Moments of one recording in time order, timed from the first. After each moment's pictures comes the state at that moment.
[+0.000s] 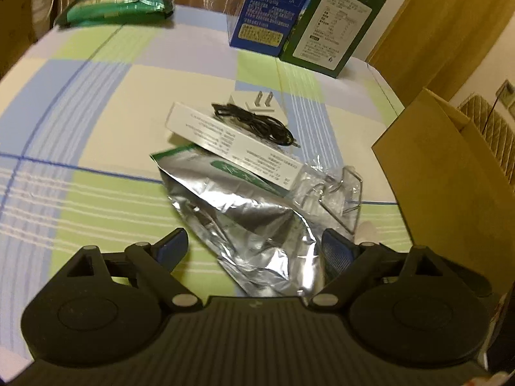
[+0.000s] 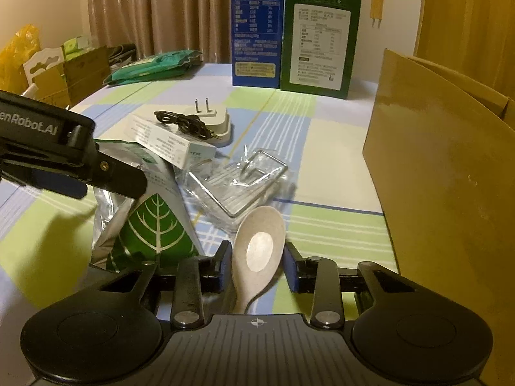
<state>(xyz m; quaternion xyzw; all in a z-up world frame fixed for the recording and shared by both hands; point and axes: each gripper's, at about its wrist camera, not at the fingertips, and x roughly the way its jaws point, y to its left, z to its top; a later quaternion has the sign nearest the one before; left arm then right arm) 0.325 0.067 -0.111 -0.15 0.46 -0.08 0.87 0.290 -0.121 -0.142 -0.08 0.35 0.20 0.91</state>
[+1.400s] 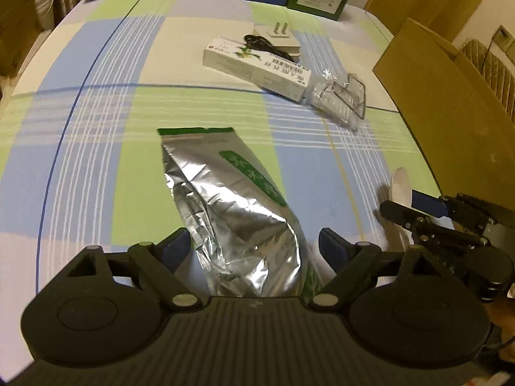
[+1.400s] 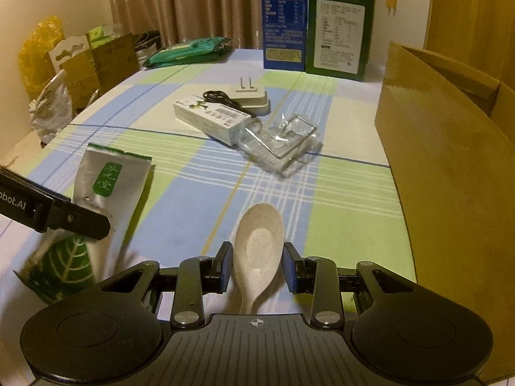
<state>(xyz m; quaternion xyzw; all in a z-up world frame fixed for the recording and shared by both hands) 0.233 0.088 -0.102 -0.07 0.52 -0.09 0.85 0.222 -0.127 -0.125 -0.08 0.39 0.23 0.89</state>
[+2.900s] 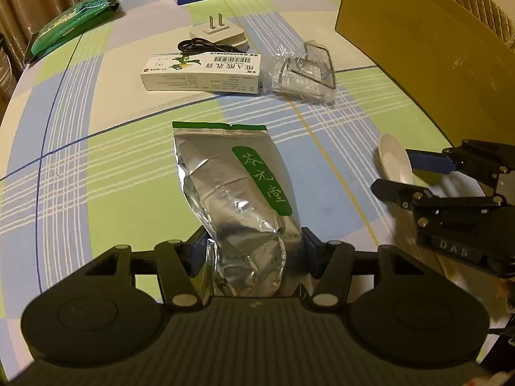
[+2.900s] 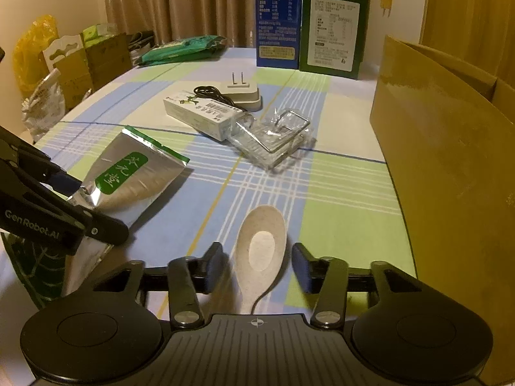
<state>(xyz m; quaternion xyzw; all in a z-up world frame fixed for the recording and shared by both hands) 0.254 0.044 -0.116 0.07 0.52 -0.13 0.84 0.221 -0.125 -0.134 -0.09 0.38 0.22 0.90</state>
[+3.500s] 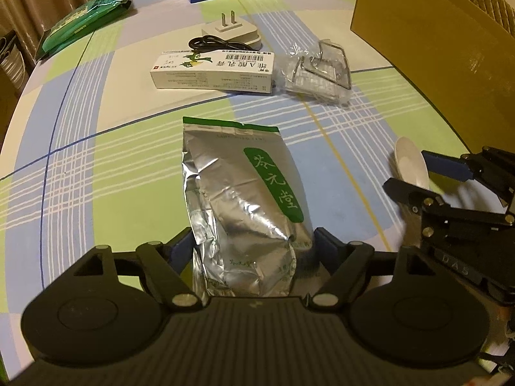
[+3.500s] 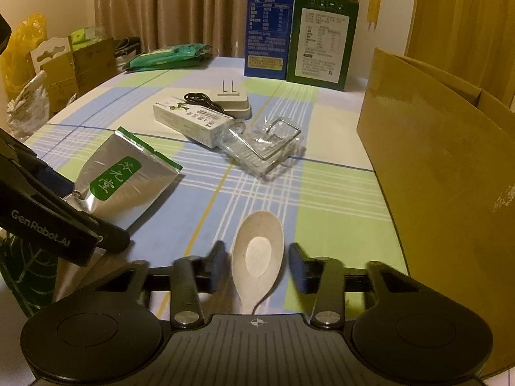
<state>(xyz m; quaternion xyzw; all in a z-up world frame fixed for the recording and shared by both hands) 0.258 0.041 -0.122 0.07 0.51 -0.10 0.85 0.218 -0.116 -0.136 -0.10 0.36 0.19 0.91</state>
